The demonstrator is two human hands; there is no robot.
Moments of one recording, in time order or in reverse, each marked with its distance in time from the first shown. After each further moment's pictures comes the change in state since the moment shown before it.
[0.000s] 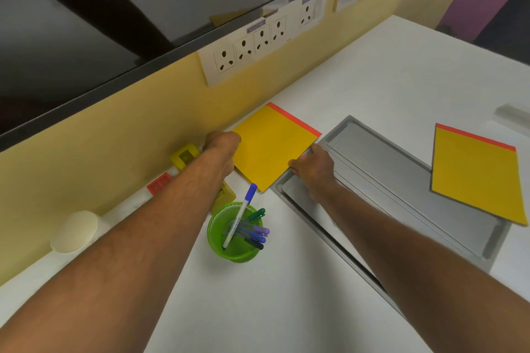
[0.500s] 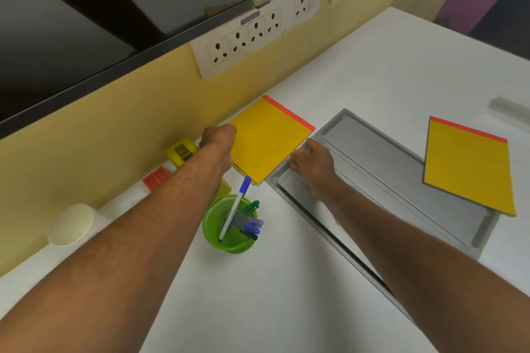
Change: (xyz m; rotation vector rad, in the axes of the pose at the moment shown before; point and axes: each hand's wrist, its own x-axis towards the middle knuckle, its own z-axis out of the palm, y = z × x) left_hand 0.004 -0.008 0.004 -0.034 0.077 0.040; right_hand -0.008 0.009 -0.015 0.082 -0.085 -0.038
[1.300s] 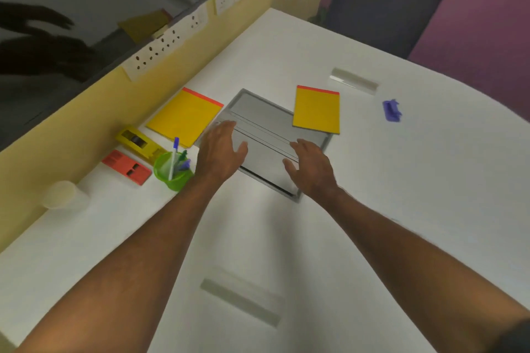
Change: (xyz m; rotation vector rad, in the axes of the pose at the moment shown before) left_hand -0.311 -0.035 -0.009 0.805 -0.319 0.987; right_hand -0.291 0.001 -0.214 -0.905 0.222 -0.269
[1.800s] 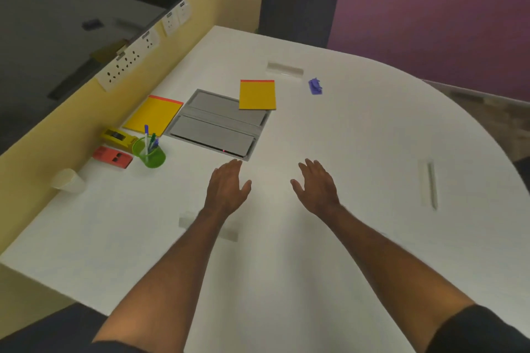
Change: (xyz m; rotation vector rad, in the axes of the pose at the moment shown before) left_hand -0.262 0.135 0.023 0.190 -0.246 0.181; right_hand -0.302 0.087 -0.092 -0.105 -0.056 0.233
